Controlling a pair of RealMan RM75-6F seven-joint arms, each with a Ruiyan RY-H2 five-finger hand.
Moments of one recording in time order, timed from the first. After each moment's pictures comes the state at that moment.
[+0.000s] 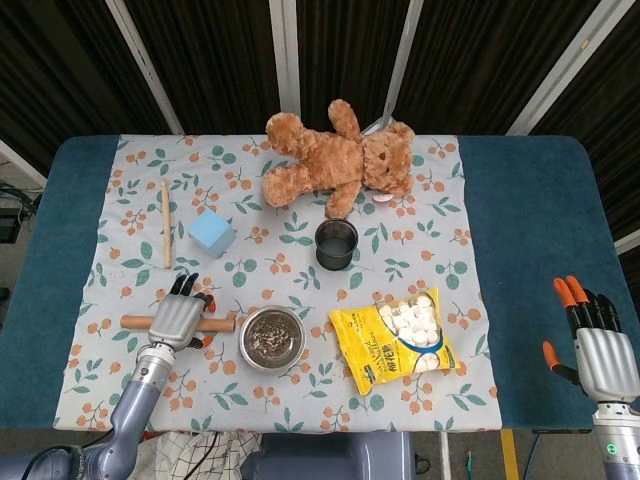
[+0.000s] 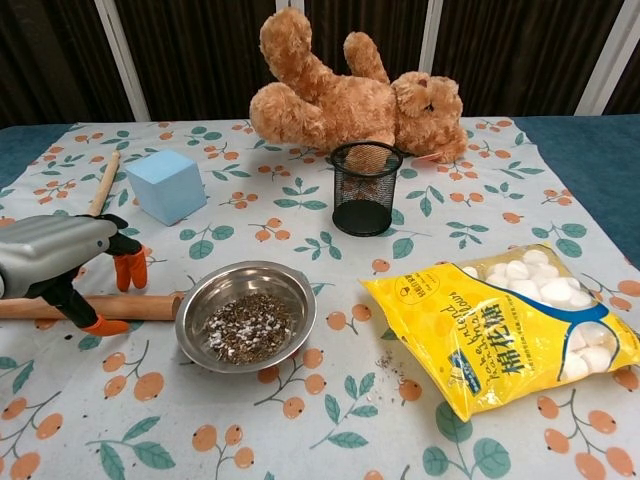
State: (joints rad) left arm -0.50 -1.58 -0.13 -1.67 0.97 1.12 0.77; right arm 0.08 -1.12 0.08 -1.64 -1.44 1.44 -0.06
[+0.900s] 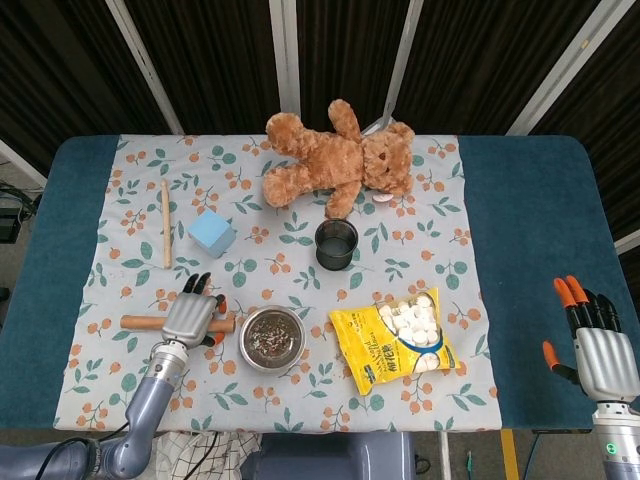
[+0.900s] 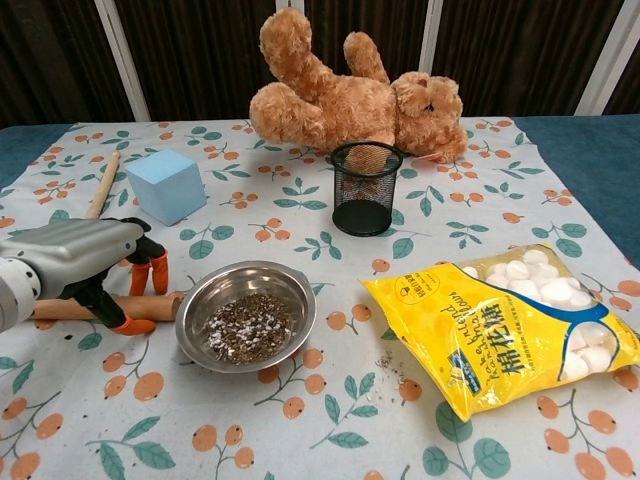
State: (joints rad) left arm -0.56 -1.64 -0.11 -1.63 0.92 1.14 0.77; right arm 0.08 -1.12 0.08 -1.64 -1.43 1.44 -0.07
